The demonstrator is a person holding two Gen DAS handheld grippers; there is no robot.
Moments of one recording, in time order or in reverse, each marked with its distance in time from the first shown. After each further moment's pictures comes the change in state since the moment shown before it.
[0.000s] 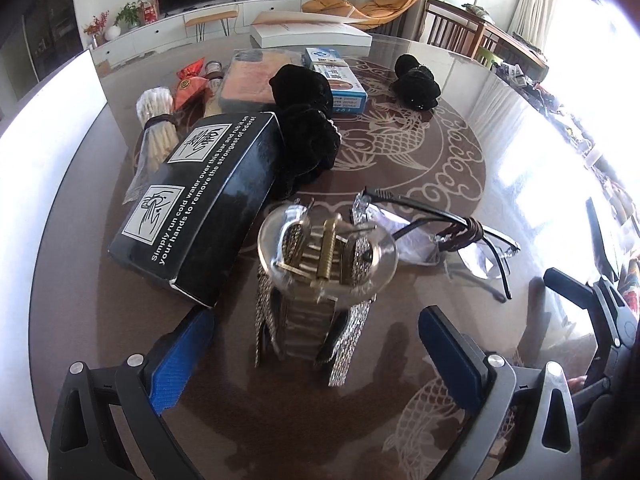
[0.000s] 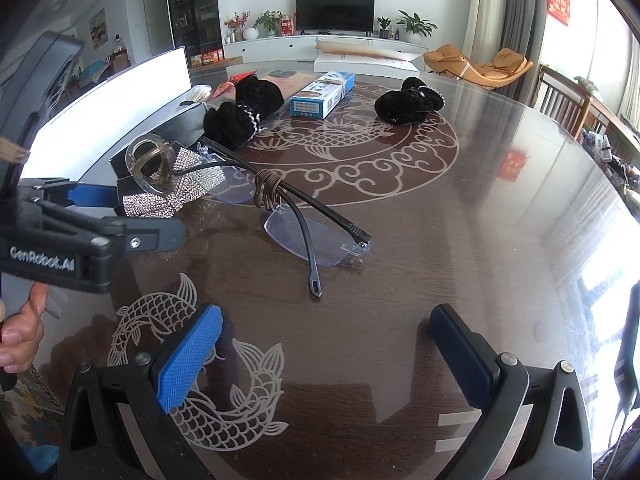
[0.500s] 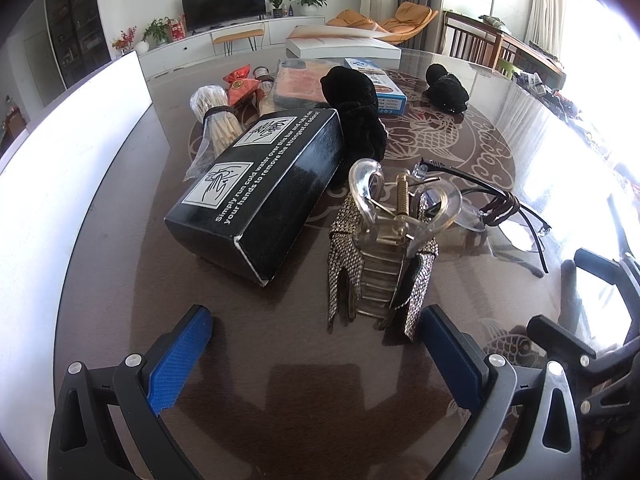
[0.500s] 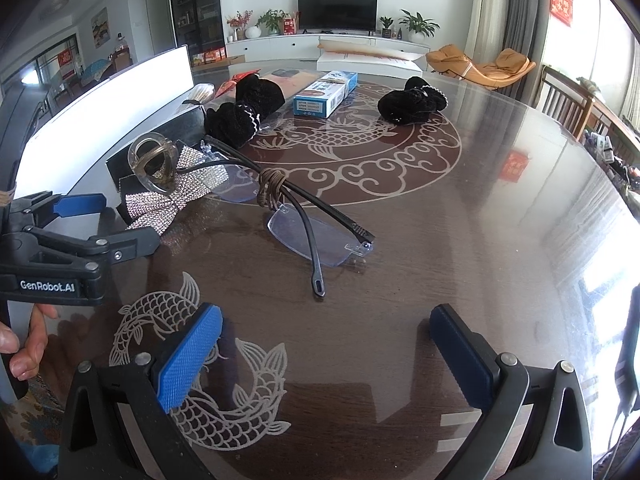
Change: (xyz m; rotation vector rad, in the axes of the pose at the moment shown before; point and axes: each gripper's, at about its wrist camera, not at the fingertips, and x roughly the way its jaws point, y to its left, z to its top) left arm -0.016 0.025 -0.036 -0.009 -0.067 0.102; right arm -0.002 0.000 0.000 -0.003 0.005 0.006
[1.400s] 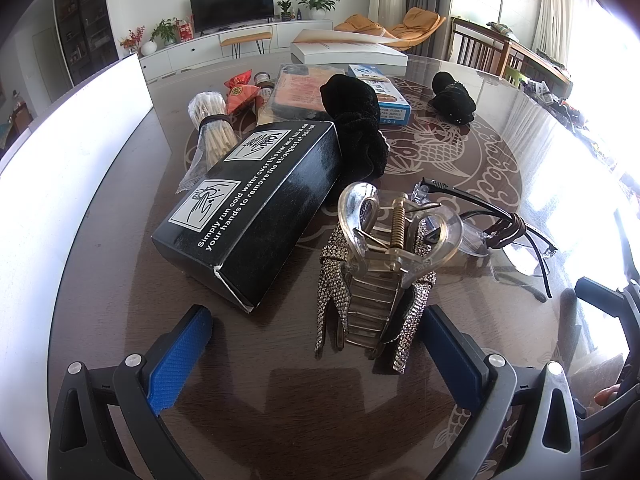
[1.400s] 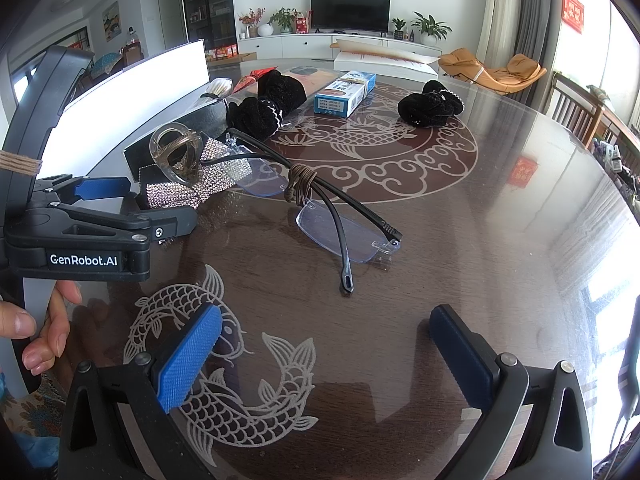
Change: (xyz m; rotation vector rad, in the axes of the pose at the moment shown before) left arm 0.009 -0.009 0.013 -0.028 -0.018 0.017; right arm -0.002 0.013 -0.005 -0.036 0.000 0.027
